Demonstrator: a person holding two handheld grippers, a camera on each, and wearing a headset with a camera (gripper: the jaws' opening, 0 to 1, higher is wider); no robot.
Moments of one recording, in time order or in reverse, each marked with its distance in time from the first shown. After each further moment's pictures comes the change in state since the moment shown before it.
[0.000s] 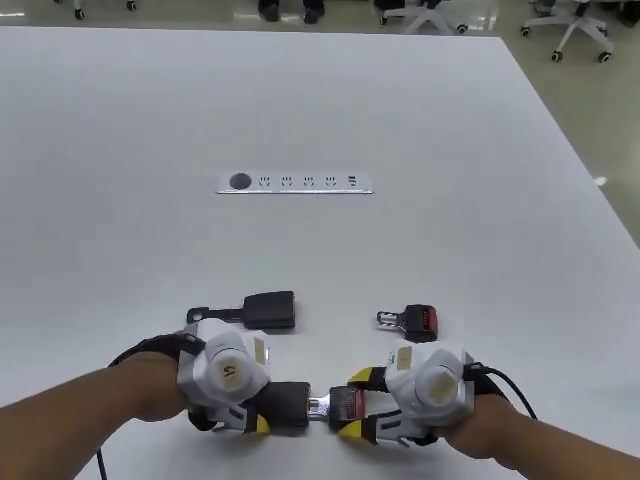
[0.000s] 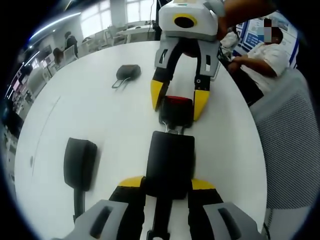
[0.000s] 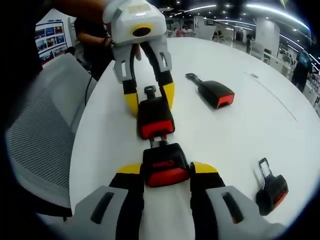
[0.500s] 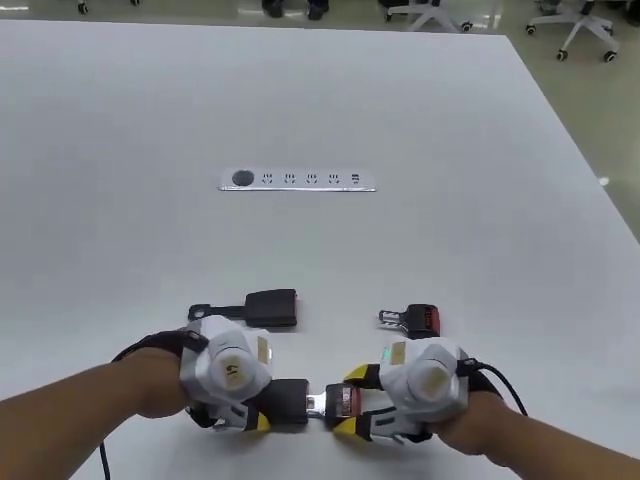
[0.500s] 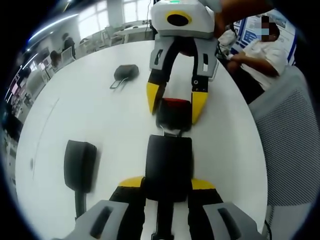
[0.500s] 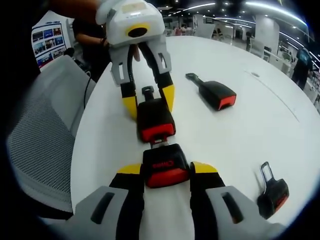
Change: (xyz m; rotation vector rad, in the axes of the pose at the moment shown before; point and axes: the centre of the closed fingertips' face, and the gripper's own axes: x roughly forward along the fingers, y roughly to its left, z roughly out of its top) left arm -0.002 -0.004 0.007 0.024 0.013 -0.004; right arm 0.006 0.001 0.008 0.014 0.011 0.009
